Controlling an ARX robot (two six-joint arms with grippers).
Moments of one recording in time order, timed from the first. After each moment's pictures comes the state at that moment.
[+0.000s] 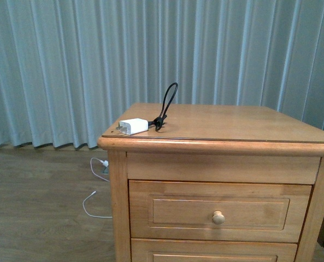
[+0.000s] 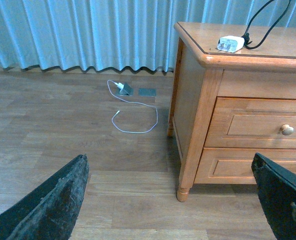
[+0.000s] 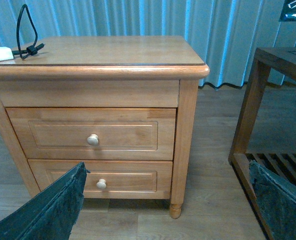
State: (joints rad) left arm 0.00 0.05 0.05 -0.01 0.00 -0.01; right arm 0.00 0.00 0.01 0.00 0.00 0.00
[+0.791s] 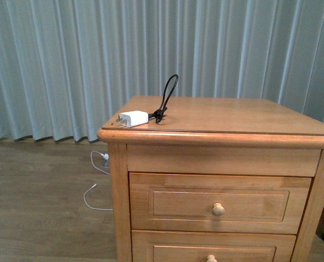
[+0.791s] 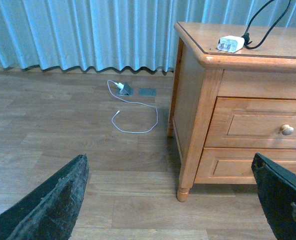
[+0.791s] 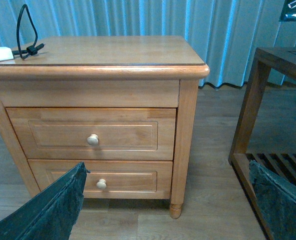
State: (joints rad) left arm 0.00 0.05 0.05 -0.01 0.00 -0.01; right arm 0.00 0.00 0.01 0.00 0.00 0.00
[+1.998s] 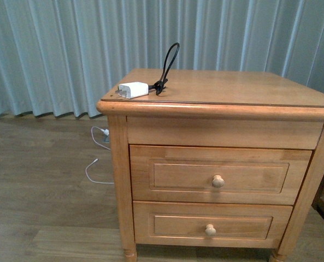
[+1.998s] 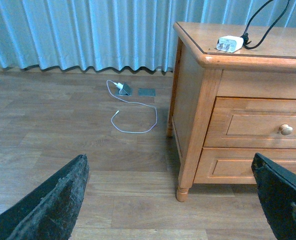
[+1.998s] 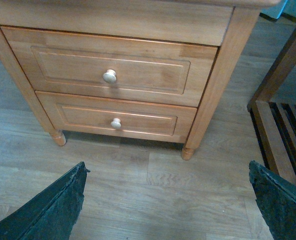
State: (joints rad) left arm 0.00 0.05 0.05 -0.01 0.00 -0.01; right arm 0.27 0.70 0.22 0.13 0.20 0.01
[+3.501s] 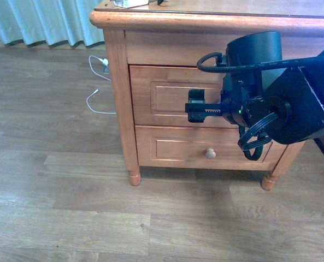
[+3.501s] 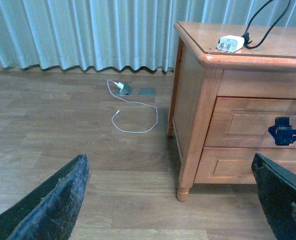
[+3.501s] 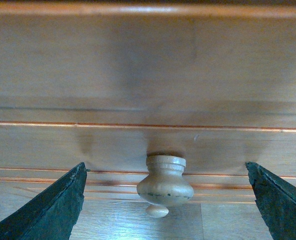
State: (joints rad) left arm 0.00 0.05 0.05 -0.01 0.00 -0.01; right arm 0.32 2.31 1.25 0.53 0.25 0.17
